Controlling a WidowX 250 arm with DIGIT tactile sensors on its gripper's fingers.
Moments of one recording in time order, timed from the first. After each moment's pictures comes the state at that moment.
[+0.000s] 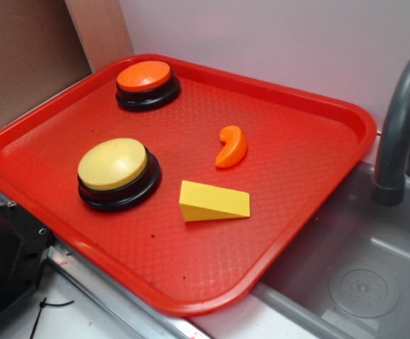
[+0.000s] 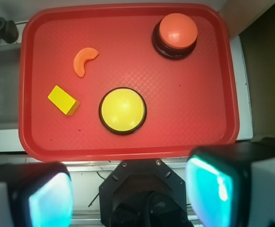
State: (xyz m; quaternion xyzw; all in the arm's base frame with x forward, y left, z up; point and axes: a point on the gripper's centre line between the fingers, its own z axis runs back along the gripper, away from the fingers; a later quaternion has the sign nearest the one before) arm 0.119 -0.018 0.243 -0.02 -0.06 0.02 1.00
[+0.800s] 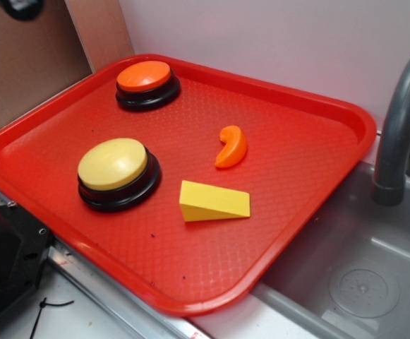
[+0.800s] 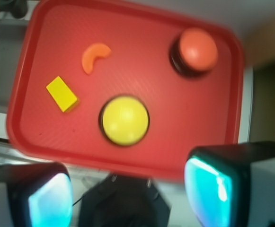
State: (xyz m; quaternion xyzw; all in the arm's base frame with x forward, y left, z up) arm 0.155 -0.048 0.212 0.04 -0.04 -0.16 0.99
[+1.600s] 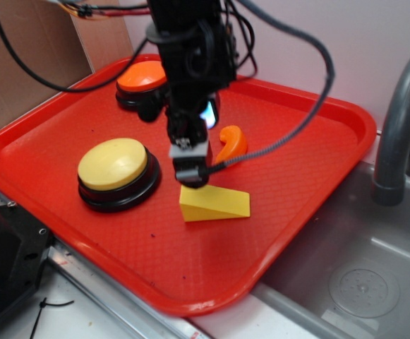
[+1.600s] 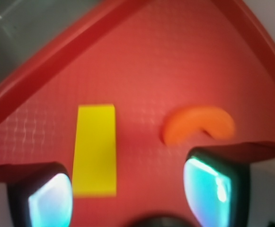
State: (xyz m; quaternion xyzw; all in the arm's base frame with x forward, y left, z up) arm 0.216 -0.121 0.069 -0.01 -0.04 -0.43 0.90
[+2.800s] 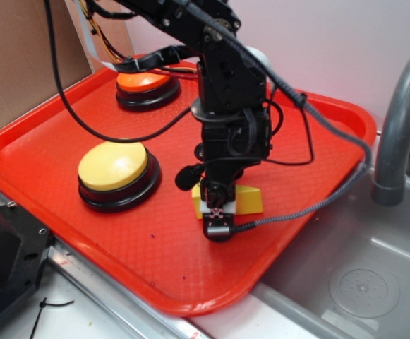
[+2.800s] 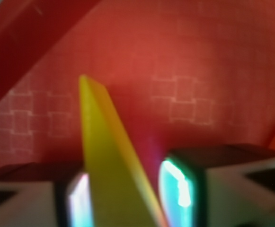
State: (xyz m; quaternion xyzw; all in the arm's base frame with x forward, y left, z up) arm 0.203 -0.142 0.018 -0.01 0.04 -0.41 0.91
